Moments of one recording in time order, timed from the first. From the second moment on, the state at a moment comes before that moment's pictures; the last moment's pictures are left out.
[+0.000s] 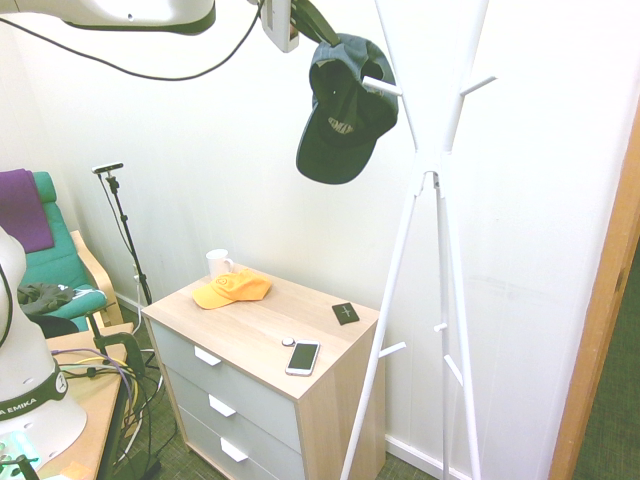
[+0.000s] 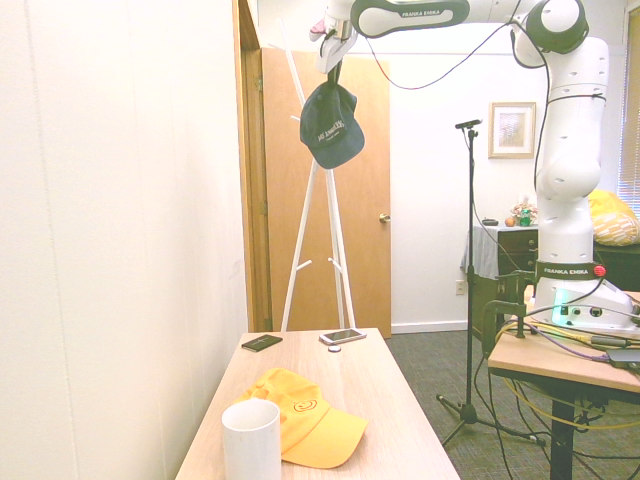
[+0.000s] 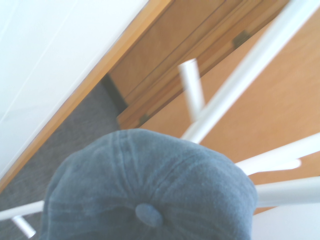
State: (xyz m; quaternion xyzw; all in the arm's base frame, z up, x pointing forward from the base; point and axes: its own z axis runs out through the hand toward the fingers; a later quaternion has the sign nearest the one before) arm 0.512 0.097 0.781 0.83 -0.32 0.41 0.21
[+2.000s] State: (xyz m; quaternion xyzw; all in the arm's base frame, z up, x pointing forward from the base) arm 0.481 0.079 0.736 0.91 -0.34 0.22 0.06
